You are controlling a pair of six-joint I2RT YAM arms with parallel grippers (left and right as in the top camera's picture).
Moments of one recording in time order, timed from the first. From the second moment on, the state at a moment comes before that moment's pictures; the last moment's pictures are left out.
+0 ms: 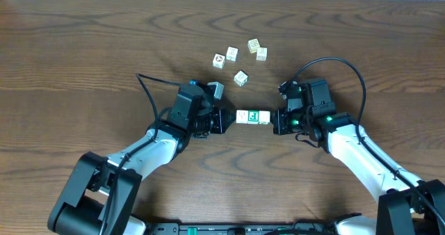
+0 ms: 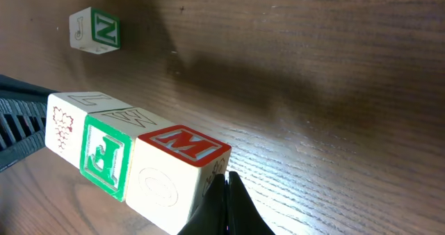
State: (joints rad) left arm -0.45 1.62 0.67 0.21 0.57 -0.59; right arm 0.29 1.49 0.77 -0.33 -0.40 0.25
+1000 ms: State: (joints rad) left arm -0.45 1.61 0.67 0.20 0.57 -0.59; right arm 0.29 1.49 0.82 -0.37 -0.39 0.25
